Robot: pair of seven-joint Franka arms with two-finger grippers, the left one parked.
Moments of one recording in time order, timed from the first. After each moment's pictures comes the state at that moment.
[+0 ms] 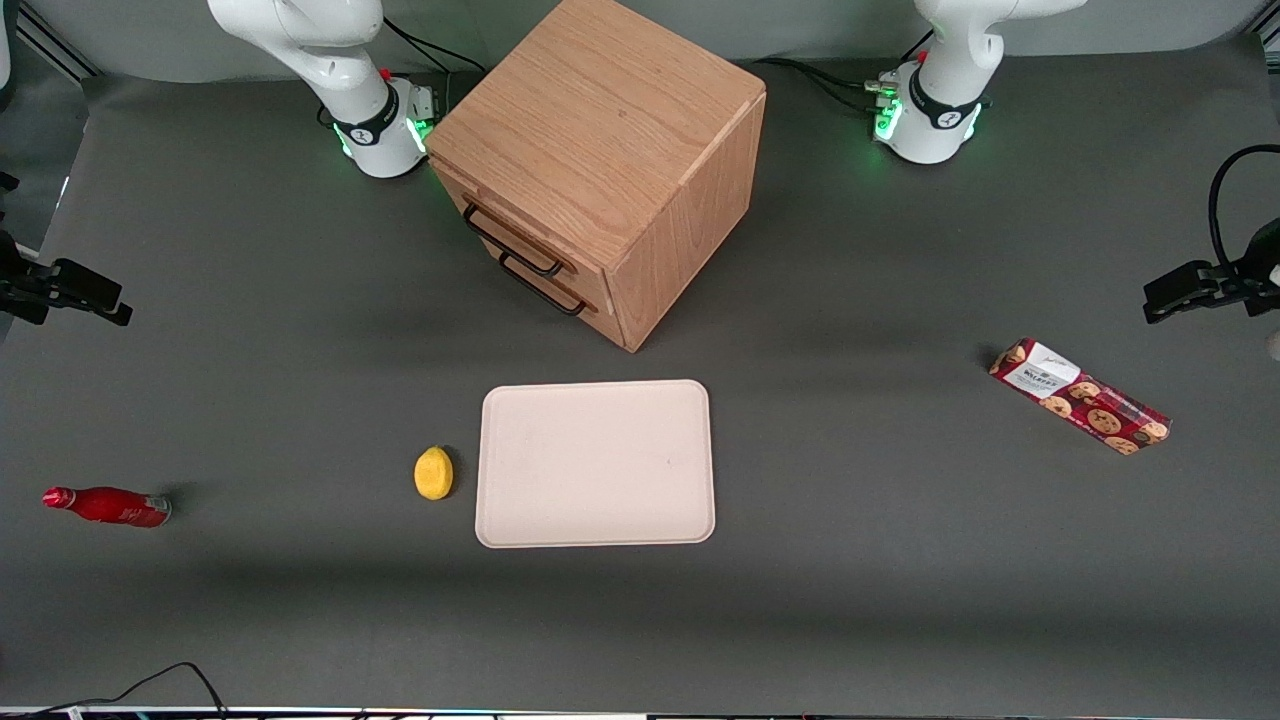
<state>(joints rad) -0.12 0.00 -0.01 -1.63 -0.02 1.65 -0.07</state>
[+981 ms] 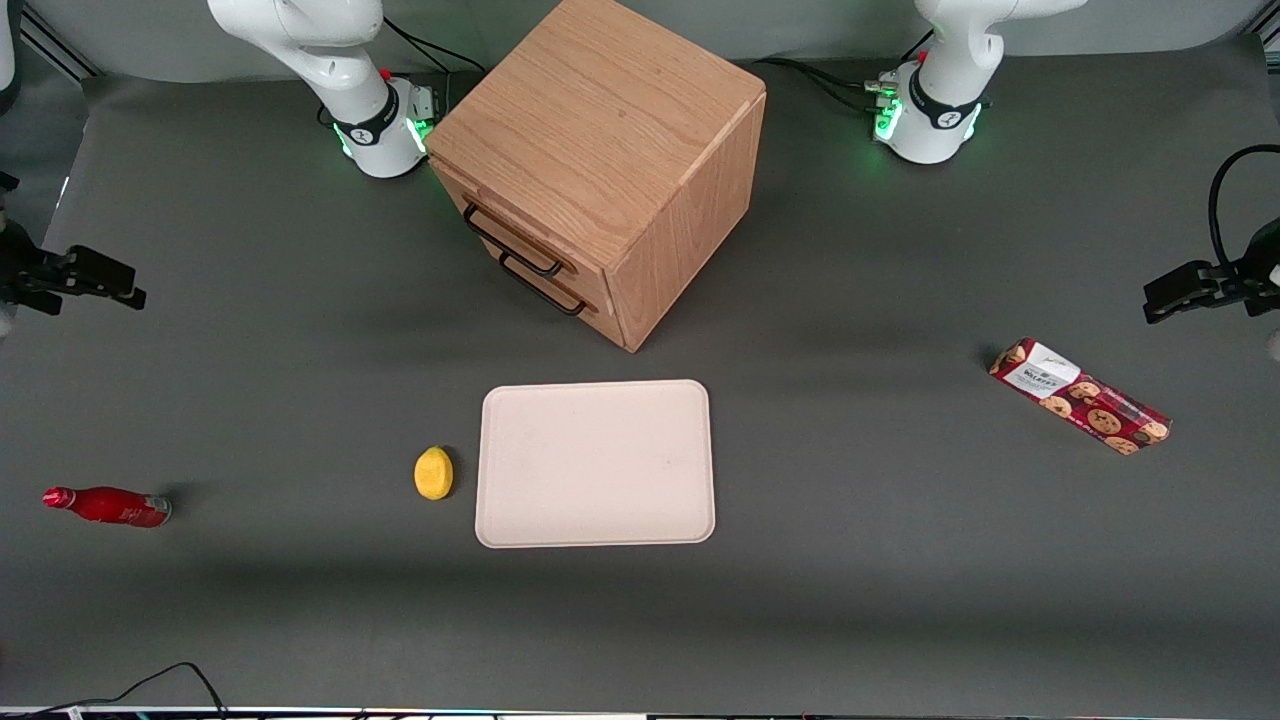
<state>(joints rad) -0.11 0.00 0.01 -1.62 -0.02 1.55 -0.20</state>
